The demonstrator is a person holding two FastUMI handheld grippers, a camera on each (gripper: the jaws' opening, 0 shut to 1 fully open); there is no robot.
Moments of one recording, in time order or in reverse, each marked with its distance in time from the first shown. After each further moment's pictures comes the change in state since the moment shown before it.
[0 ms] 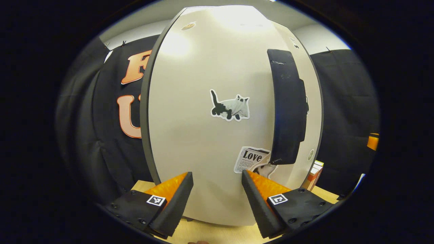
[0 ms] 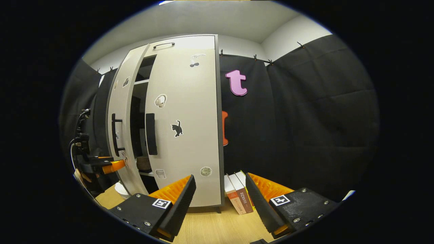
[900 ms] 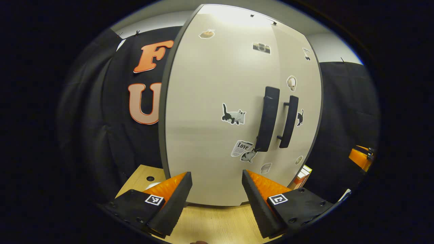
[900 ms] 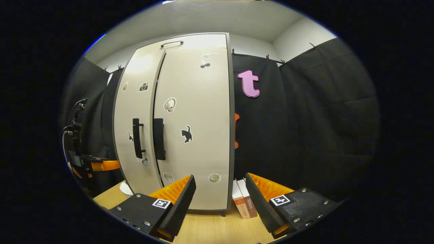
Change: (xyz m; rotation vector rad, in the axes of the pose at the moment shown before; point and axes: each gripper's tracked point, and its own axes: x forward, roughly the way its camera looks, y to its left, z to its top) left arm -0.108 0.019 0.030 -0.126 0.080 0.044; right arm 0.016 0.026 0.034 -0.043 0.003 0.111
